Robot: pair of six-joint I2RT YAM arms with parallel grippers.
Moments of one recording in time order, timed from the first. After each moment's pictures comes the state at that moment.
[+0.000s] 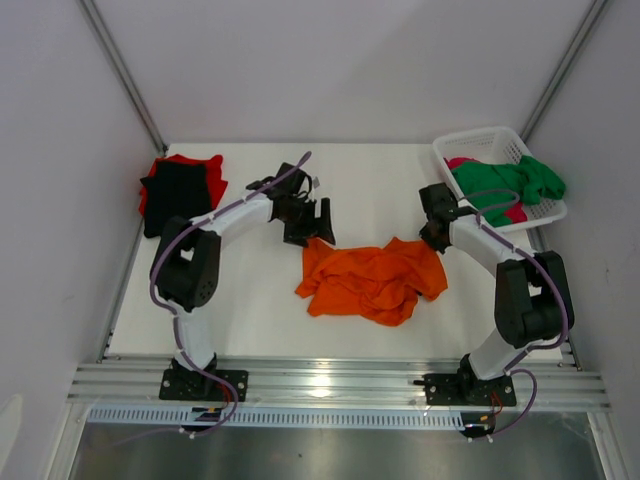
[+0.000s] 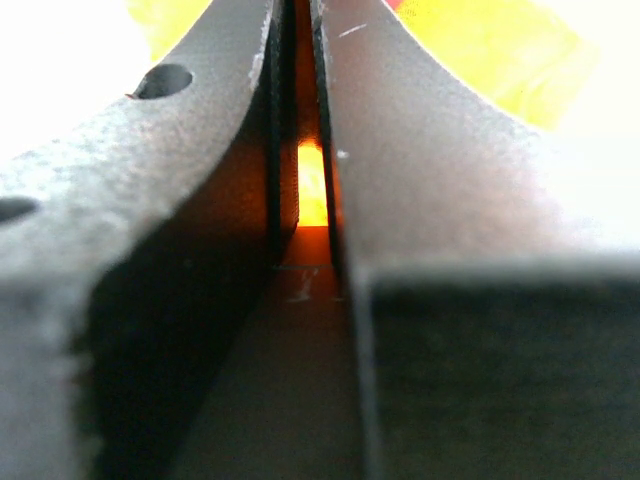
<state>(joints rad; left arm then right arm) -0.47 1.92 1.44 -0.60 0.38 -0.44 0.26 1.63 1.08 -0.54 0.42 1.01</state>
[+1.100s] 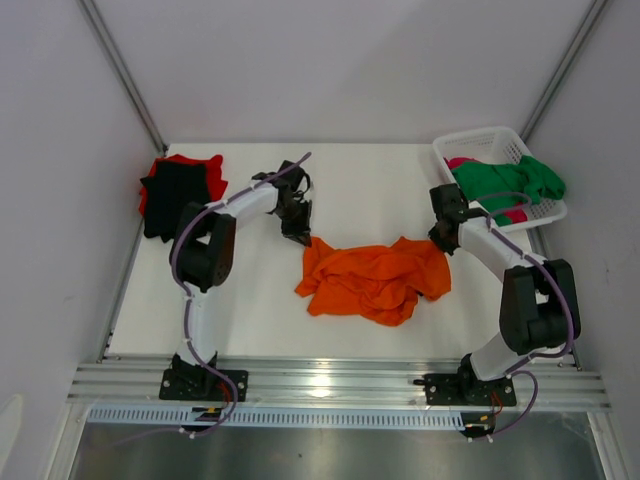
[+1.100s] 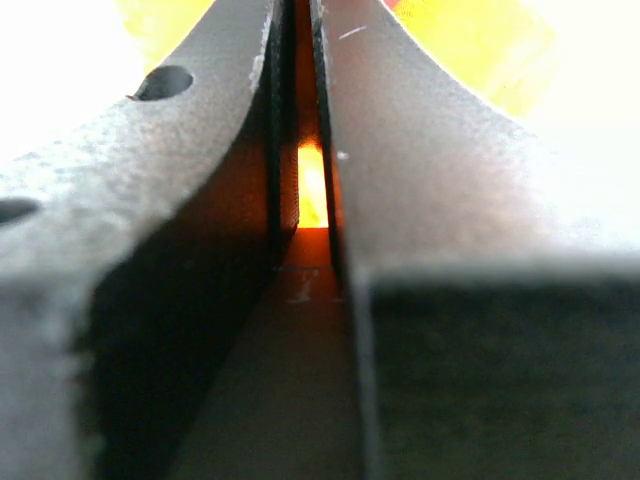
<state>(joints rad) -0.41 2.12 1.62 -0.76 0.30 -0.36 0.22 1.58 1.05 -0.56 0.43 1.01</state>
